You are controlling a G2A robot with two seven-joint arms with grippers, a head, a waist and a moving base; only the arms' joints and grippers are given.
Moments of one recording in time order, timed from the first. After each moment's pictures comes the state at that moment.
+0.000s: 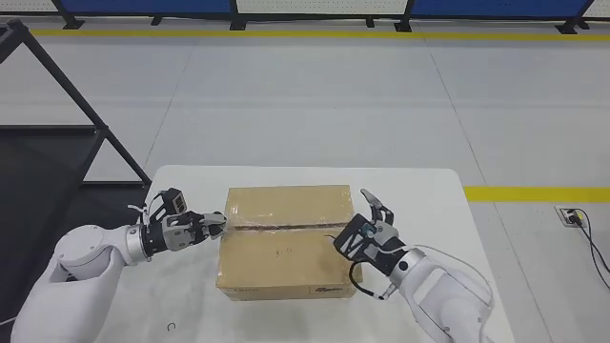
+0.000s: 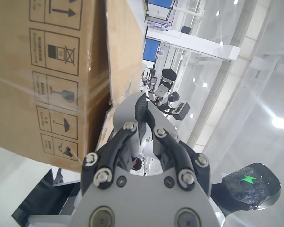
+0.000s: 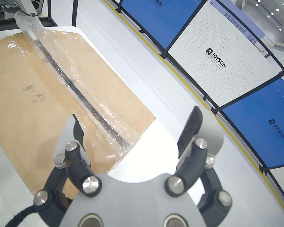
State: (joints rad) left arm 0.75 -0.98 -1.36 -1.09 -0.55 0.09 -1.28; right arm -1.10 -1.41 1.30 -1.87 -1.79 -0.52 0.31
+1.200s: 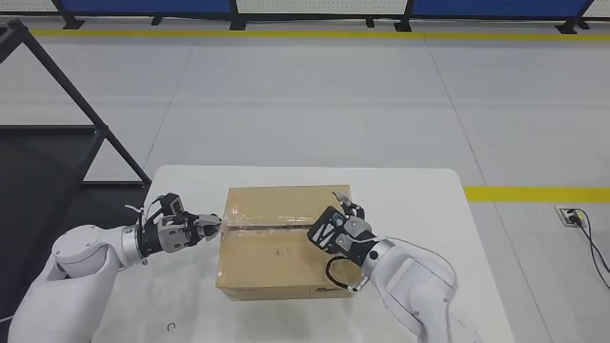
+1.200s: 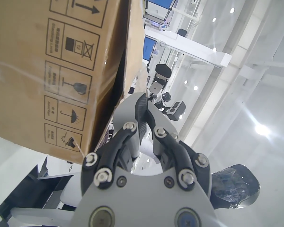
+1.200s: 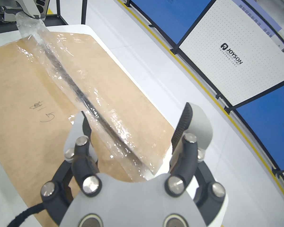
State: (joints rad) left arm 0.71 -0.97 -1.33 -1.00 -0.60 0.15 -1.32; right arm -0.98 -1.42 1.16 -1.74 -1.68 -0.43 0.43
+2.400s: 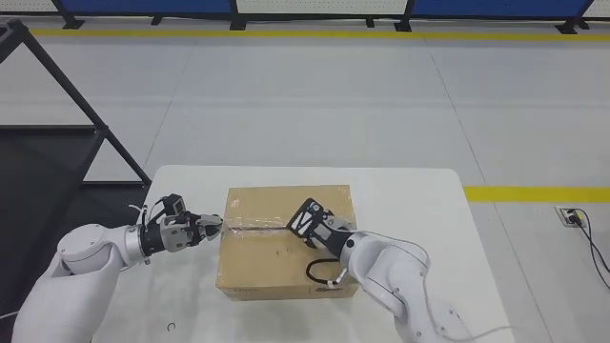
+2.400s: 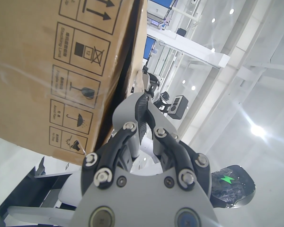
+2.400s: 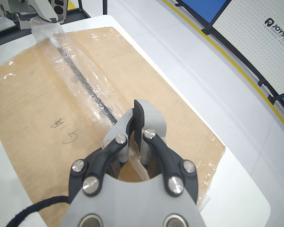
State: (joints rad) left arm 0.67 -0.98 -1.27 -0.93 -0.63 0.13 -1.33; right arm -0.86 -1.45 1.07 -1.59 -1.48 -0.42 0.55
